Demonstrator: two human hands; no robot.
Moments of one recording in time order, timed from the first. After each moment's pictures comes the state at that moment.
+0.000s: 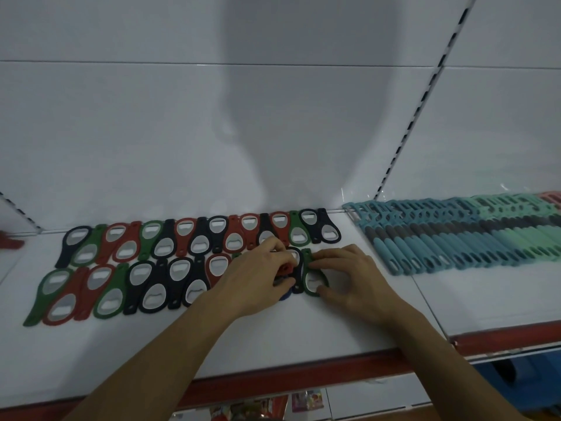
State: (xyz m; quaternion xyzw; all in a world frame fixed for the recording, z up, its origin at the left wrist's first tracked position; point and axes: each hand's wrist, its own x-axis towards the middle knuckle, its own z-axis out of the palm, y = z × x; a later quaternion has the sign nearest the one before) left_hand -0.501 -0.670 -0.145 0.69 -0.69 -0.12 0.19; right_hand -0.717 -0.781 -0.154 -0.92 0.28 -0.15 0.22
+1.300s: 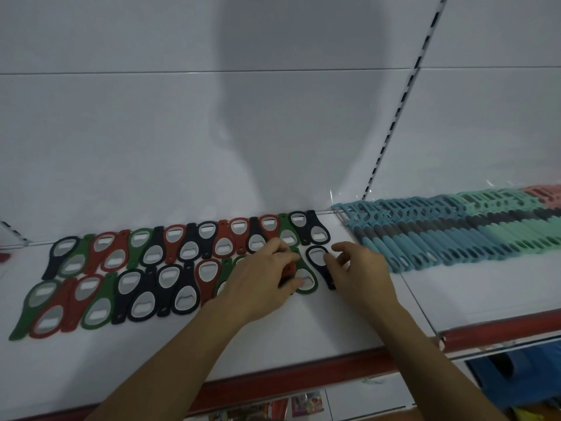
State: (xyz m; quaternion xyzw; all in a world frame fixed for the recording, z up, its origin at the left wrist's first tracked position) left_hand -0.524 -0.681 -0.145 0.69 -0.69 -0.09 0.21; right_hand -0.714 -0.779 -0.153 -0.80 0.49 -0.28 0.20
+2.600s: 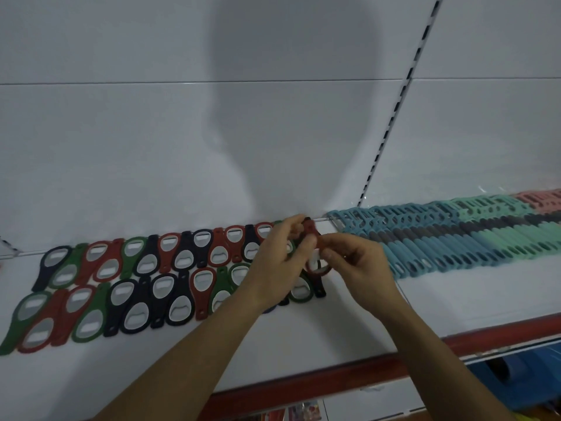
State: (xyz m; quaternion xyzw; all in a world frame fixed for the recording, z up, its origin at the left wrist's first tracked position) left_hand -0.550 -0.710 -0.120 0.62 -0.53 -0.30 0.50; right_hand -0.716 -0.782 -0.119 -0.75 0.30 -0.38 0.45
